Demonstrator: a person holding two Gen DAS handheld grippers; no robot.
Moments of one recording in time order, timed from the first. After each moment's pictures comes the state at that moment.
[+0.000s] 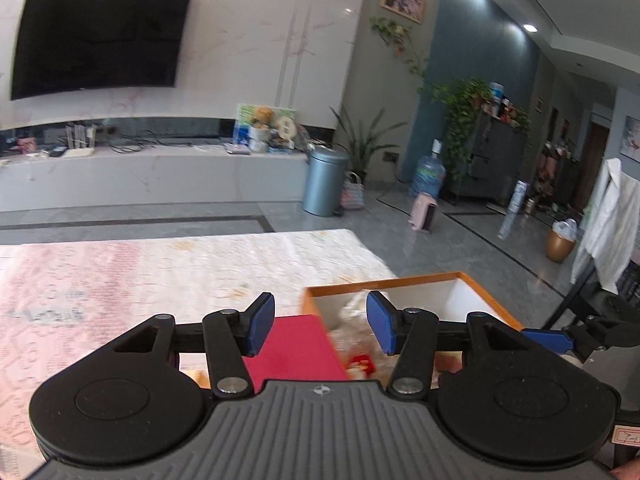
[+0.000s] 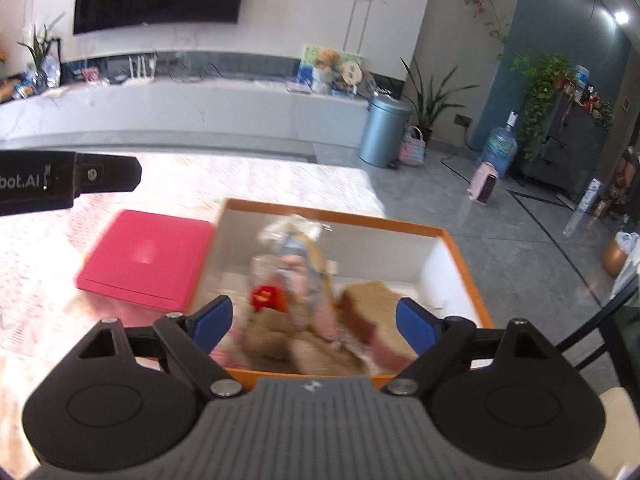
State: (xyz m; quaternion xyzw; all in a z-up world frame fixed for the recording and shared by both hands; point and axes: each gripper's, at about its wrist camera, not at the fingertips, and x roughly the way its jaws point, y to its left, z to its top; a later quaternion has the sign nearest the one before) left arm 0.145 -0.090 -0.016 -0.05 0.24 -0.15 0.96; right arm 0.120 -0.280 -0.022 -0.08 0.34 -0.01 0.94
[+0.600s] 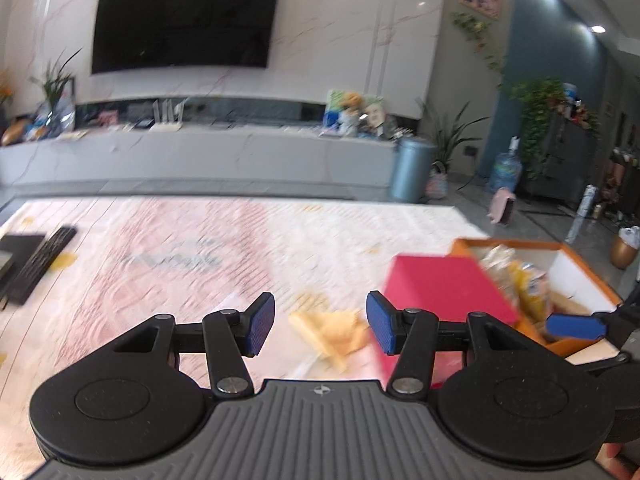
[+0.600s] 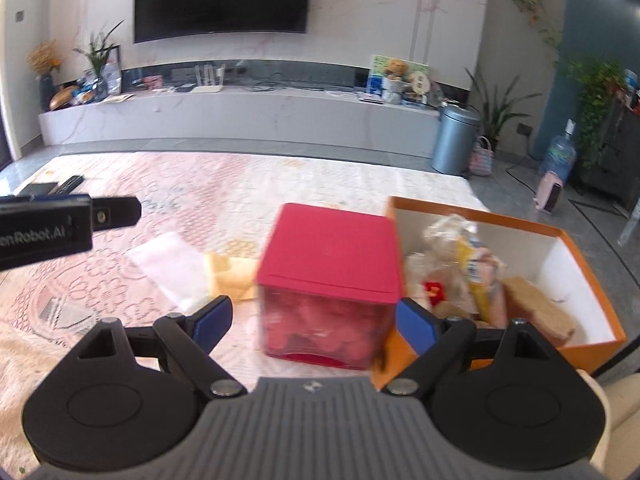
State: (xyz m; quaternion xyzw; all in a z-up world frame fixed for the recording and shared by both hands) left arm 0.111 0.027 -0.059 -0.05 0.27 -0.05 0.96; right arm 0.096 -0.150 -0.053 -0.07 0.33 0.08 0.94
